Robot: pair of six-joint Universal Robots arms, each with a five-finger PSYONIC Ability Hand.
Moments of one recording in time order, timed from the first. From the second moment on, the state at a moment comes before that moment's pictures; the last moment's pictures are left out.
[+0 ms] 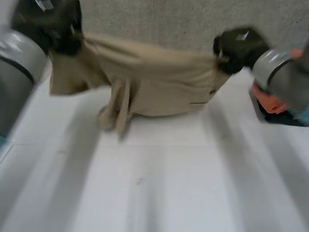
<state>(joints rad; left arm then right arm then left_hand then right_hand) 4.25 -1.66 -1.22 3.07 -1.67 3.50 1.90 -1.14 0.96 0.22 1.33 2.81 1.15 1.20 1.19 1.19 0.98 1.07 1.16 1.19 1.20 1.01</state>
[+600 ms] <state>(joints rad) 4.30 -2.44 -0.51 2.95 -1.61 3.43 2.05 -0.76 0.65 0.04 1.56 2.79 1.15 1.20 1.19 1.19 0.98 1.10 1.16 1.19 1.20 1.02</state>
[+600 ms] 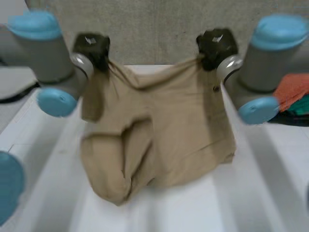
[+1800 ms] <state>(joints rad) 4.06 -2.08 -1.57 3.01 -1.71 3.66 1.88 -1.01 1.50 -0.06 1.31 2.54 0.95 1.07 1.04 1.04 0.86 1.10 1.17 1.18 1.18 0.98</state>
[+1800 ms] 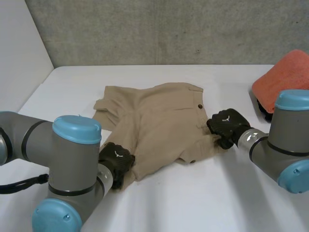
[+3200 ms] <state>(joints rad) 4.37 -1.97 -0.80 3.32 -1.69 3.29 2.00 -1.00 0.73 -0.31 1.53 2.81 1.13 1.20 1.19 1.19 1.01 1.10 1.17 1.19 1.20 1.01</state>
